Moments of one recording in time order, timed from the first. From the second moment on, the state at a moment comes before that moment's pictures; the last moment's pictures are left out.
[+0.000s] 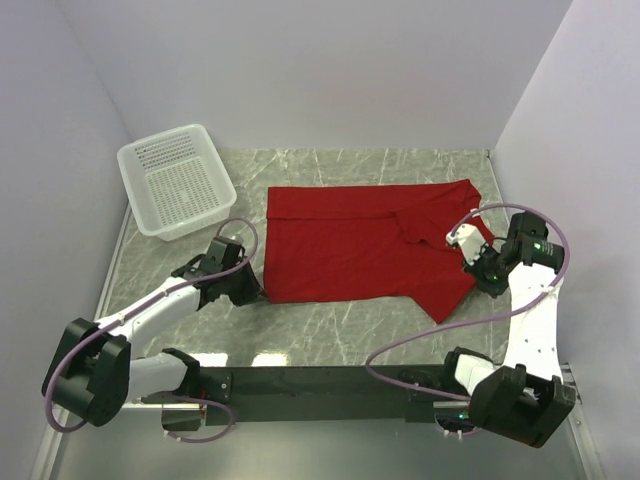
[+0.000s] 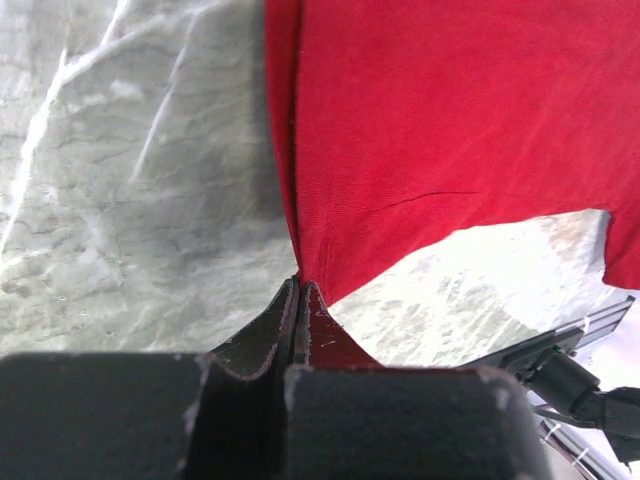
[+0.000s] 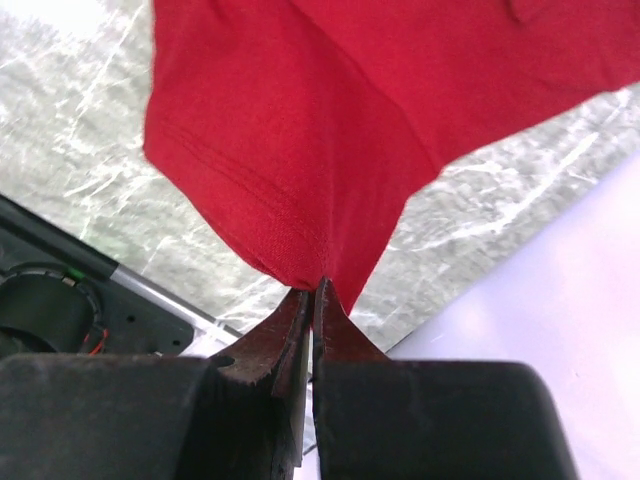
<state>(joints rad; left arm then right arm) -0.44 1.18 0.56 -0.35 0.21 -0.86 -0.35 1.04 1.00 -1.22 -0.25 -1.14</state>
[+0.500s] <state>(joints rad) -0.43 1.13 0.67 -0.42 0.21 -0.85 -0.41 1.12 1.08 -1.19 -0.38 -1.14</state>
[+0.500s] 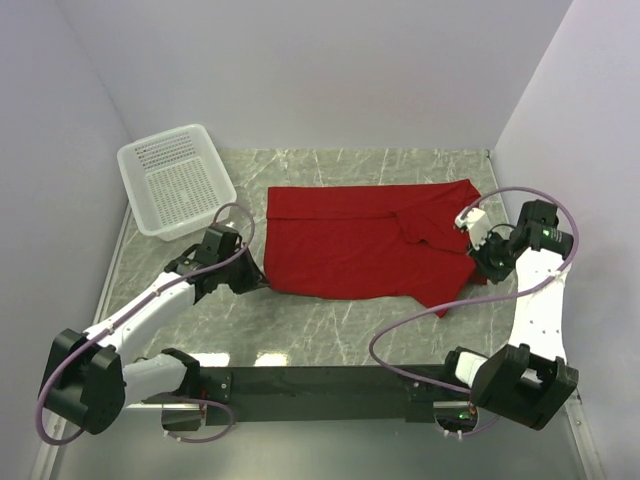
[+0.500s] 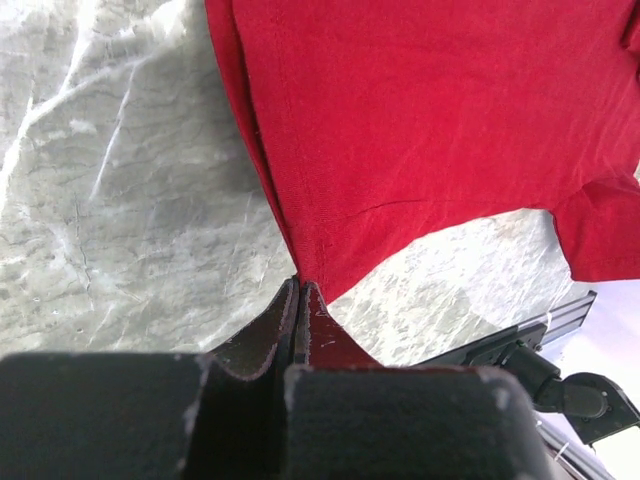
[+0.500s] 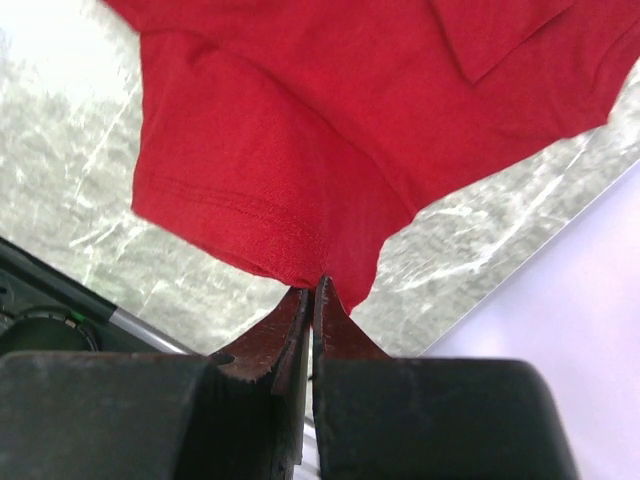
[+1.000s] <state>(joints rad) -0.31 1.34 0.83 -0.40 0.22 -0.81 -0.41 1.43 1.27 -1.09 -0.44 -0.99</state>
